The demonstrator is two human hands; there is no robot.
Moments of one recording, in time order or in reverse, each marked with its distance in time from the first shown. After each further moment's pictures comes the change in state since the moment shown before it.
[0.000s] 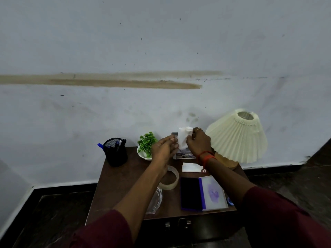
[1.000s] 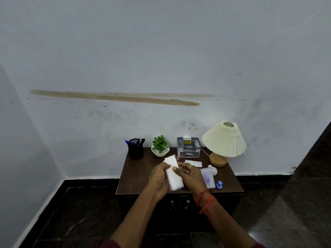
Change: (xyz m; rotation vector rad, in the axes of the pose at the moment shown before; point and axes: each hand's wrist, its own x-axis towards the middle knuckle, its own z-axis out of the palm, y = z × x) left_hand -0.207 0.010 -0.057 -0.286 -0.064 -0.249; right_hand -0.219 -0.033 -0.053 0.797 -0.365 0.157
